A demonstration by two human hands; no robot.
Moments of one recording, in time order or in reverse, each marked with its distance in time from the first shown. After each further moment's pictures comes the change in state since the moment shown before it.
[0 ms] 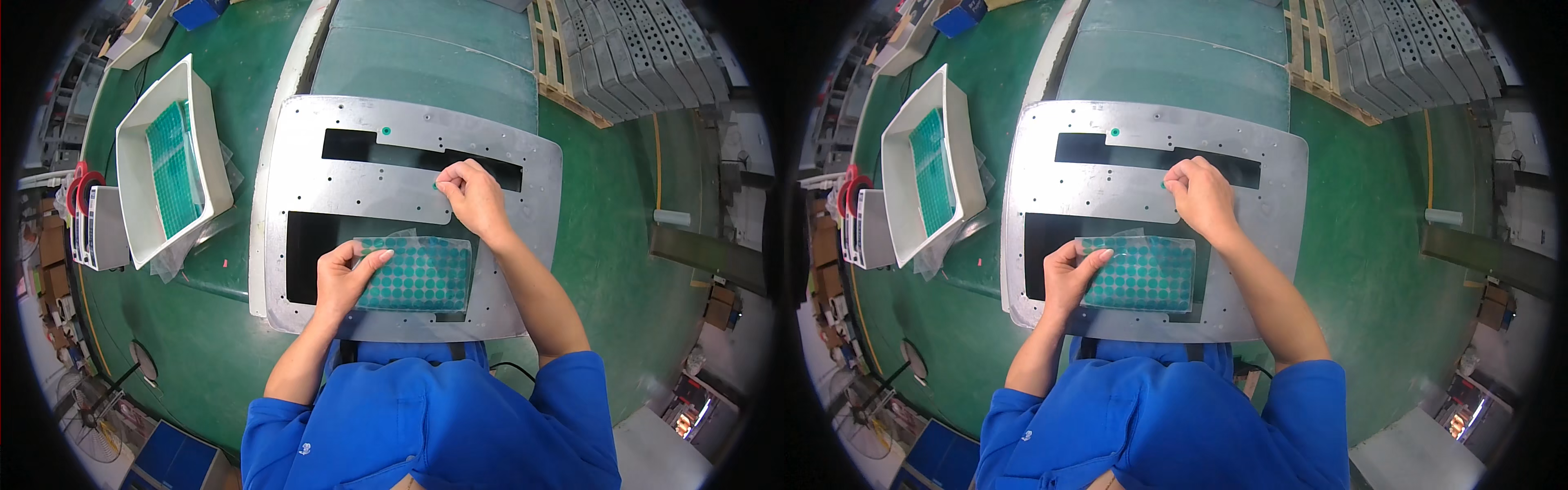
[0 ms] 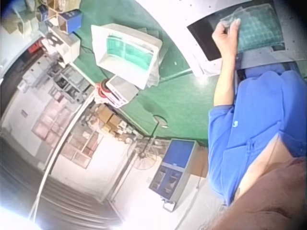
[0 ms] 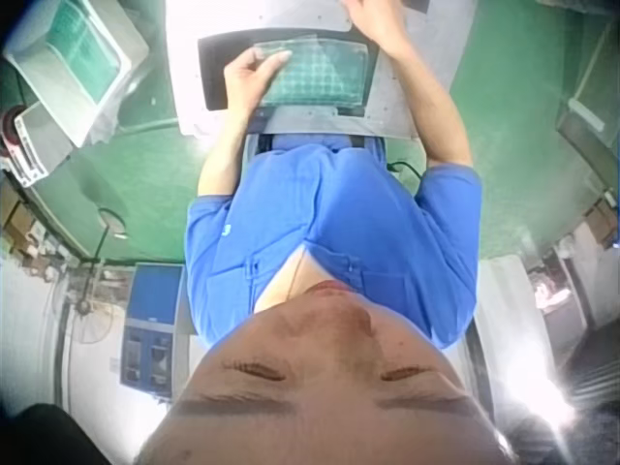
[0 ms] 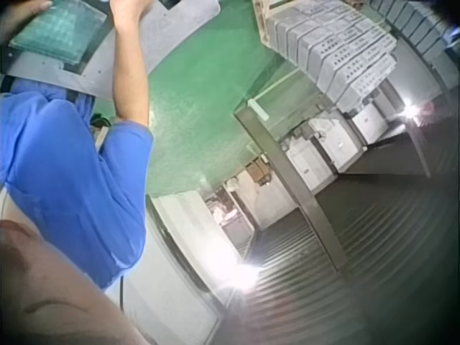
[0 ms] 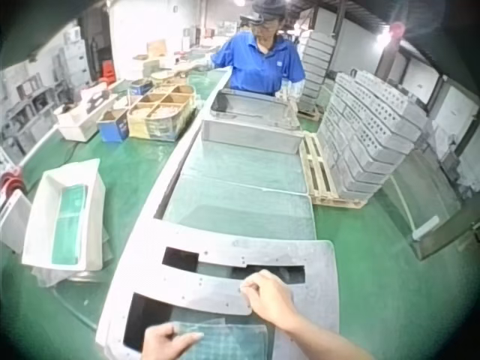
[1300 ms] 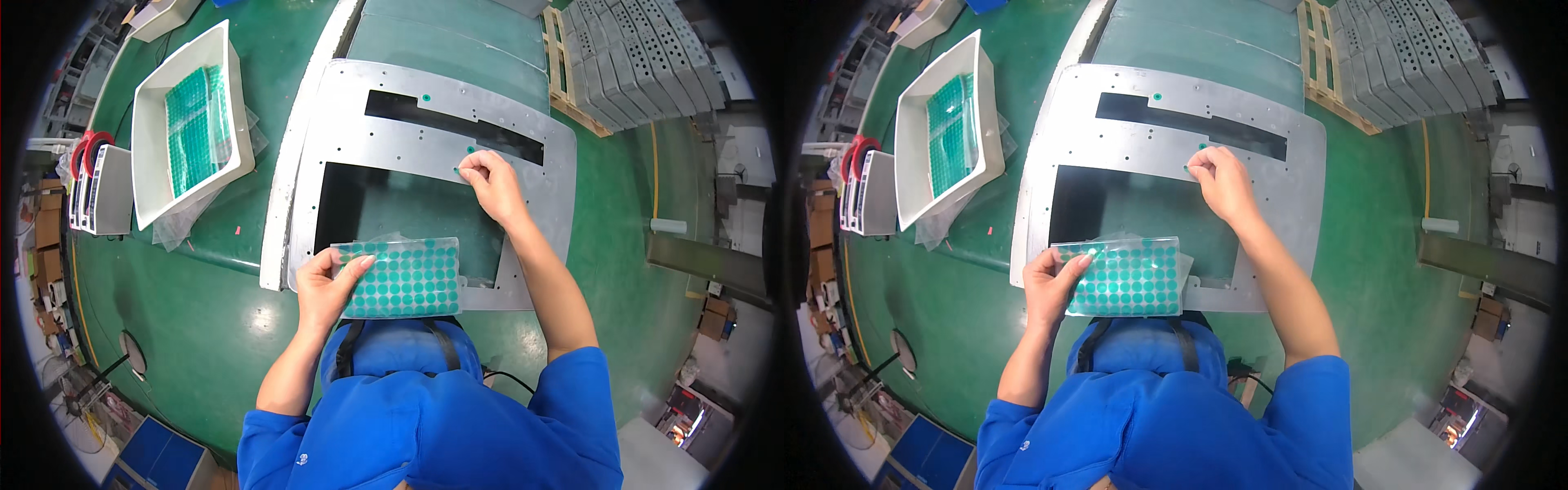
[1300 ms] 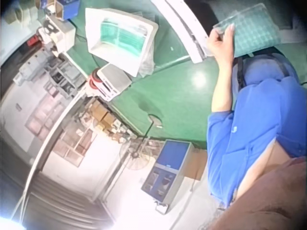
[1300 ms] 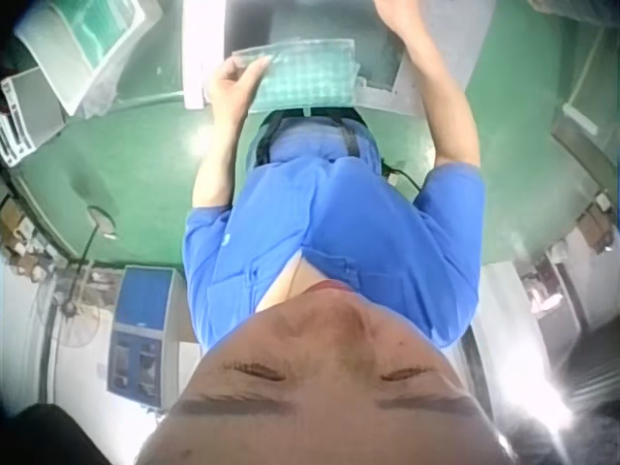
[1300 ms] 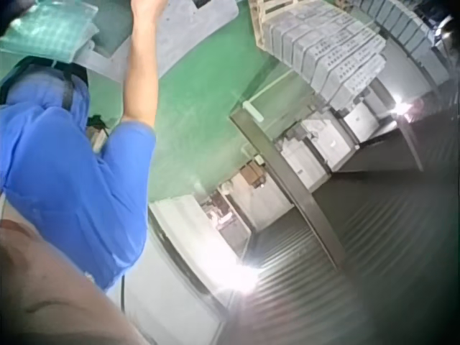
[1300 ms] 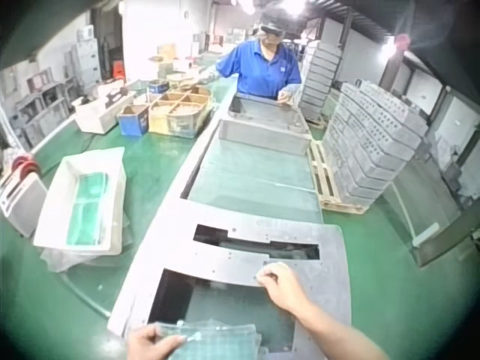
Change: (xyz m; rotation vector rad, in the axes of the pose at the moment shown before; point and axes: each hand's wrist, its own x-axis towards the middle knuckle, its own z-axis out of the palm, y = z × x) left_hand -0.072 0.001 -0.061 -0.101 0.109 -0.036; right_hand -0.035 -0.014 0.016 0.158 -0.029 -0.003
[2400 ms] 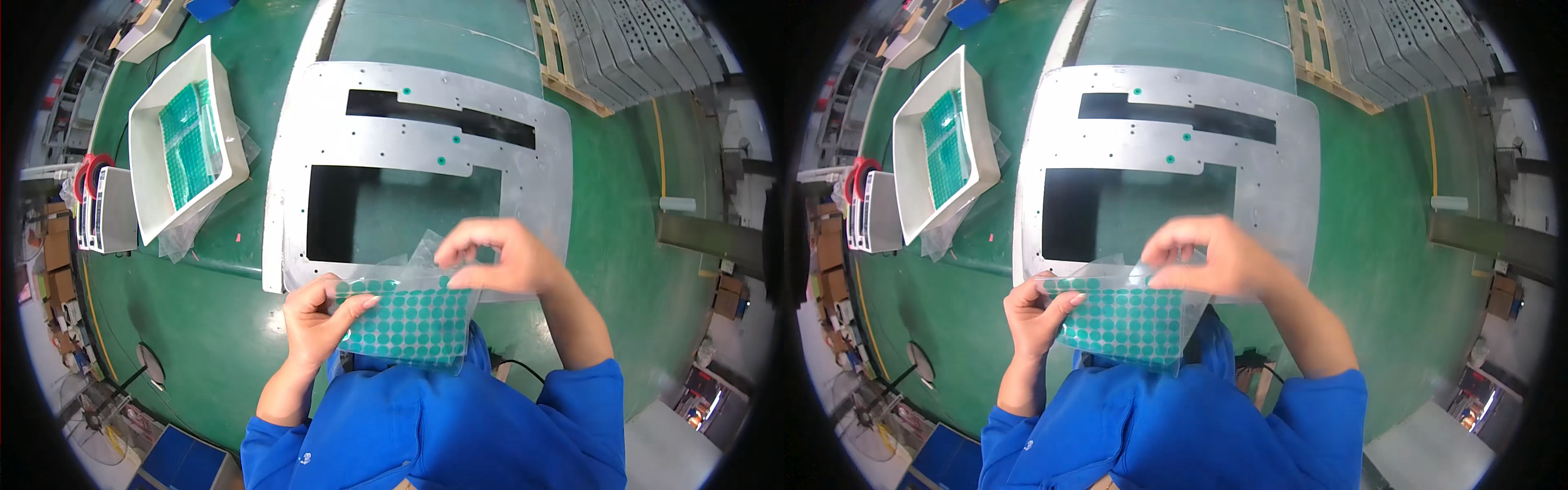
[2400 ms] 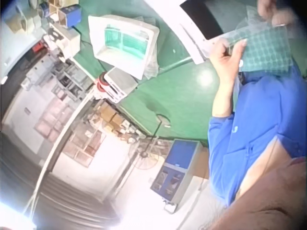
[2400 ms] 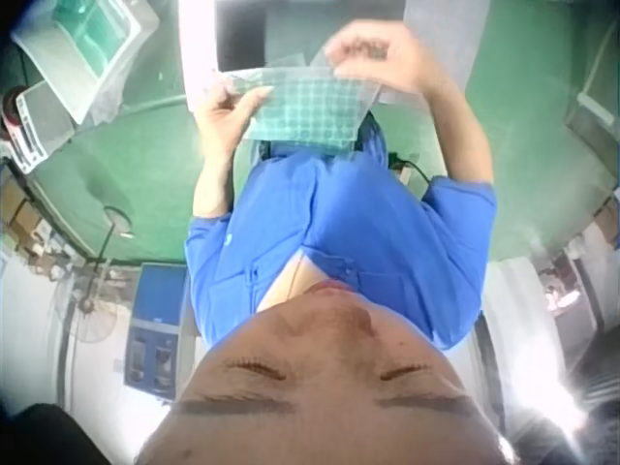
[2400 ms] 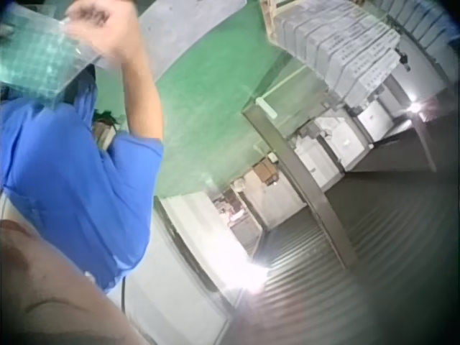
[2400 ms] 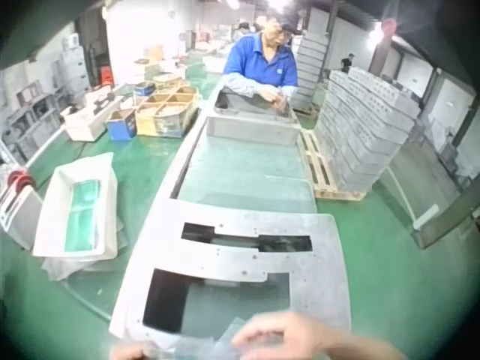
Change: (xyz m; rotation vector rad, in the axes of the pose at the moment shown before) left_hand -0.032 0.038 -0.002 0.191 -0.164 0.216; right_hand -0.074 -0.072 -0.048 0.468 -0.602 -0.150
